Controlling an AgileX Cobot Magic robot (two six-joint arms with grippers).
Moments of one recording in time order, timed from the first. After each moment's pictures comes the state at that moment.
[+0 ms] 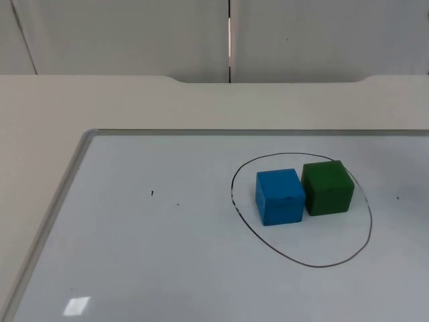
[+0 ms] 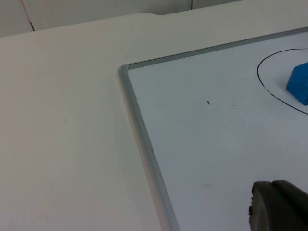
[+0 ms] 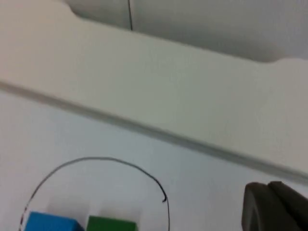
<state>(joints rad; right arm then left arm) 0.27 1.33 -0.91 -0.06 0.27 0.04 -0.22 0.00 -0.50 -0.08 1.08 0.07</state>
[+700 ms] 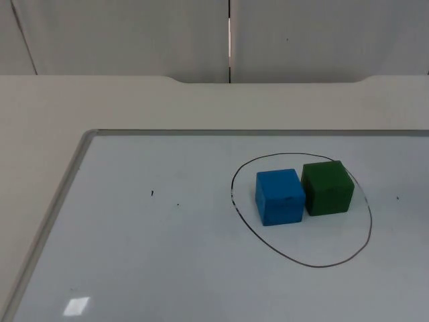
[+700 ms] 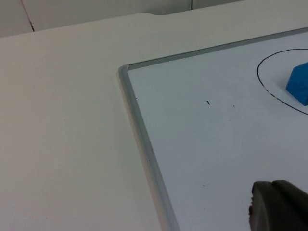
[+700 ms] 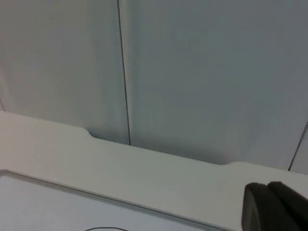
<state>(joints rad) 0.27 0.76 -0.91 -0.07 0.51 0.04 -0.22 0.00 -0.50 -0.08 1.08 0.07</state>
